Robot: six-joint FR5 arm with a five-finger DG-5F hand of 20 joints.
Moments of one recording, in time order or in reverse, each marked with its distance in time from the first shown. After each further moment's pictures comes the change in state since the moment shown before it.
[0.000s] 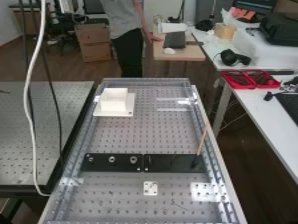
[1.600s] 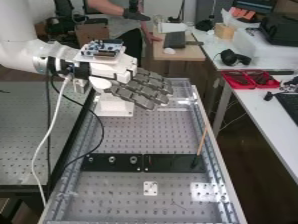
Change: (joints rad) arm -0.003 -0.147 -0.342 0.353 0.177 0.057
